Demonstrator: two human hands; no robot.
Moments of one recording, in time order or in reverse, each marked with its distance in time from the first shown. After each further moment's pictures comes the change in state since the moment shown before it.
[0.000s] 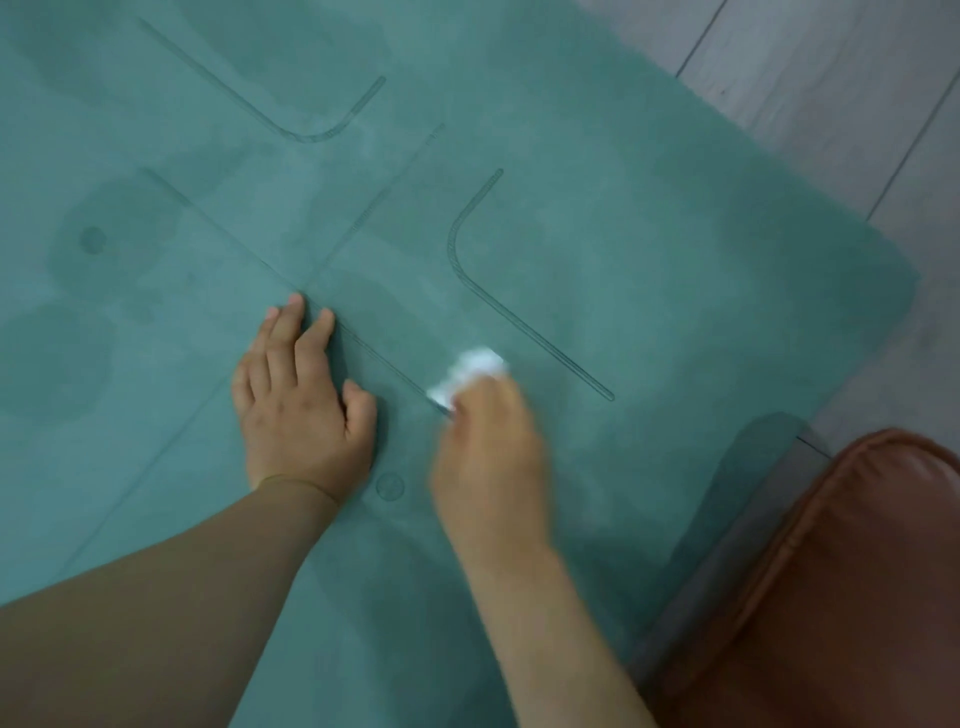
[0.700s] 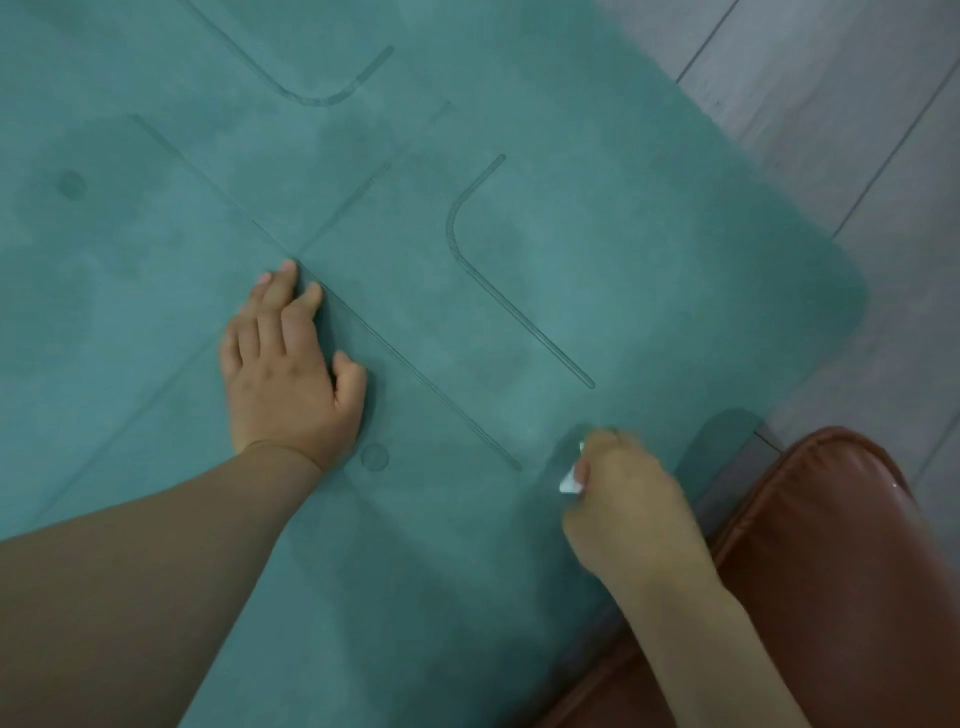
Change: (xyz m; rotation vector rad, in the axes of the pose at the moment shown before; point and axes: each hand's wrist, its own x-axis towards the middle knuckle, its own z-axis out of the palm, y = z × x) left_hand -0.001 0.002 -0.004 -0.027 -0.005 -0.008; right_hand 0.000 0.046 -0.108 -0.545 -0.609 0.306
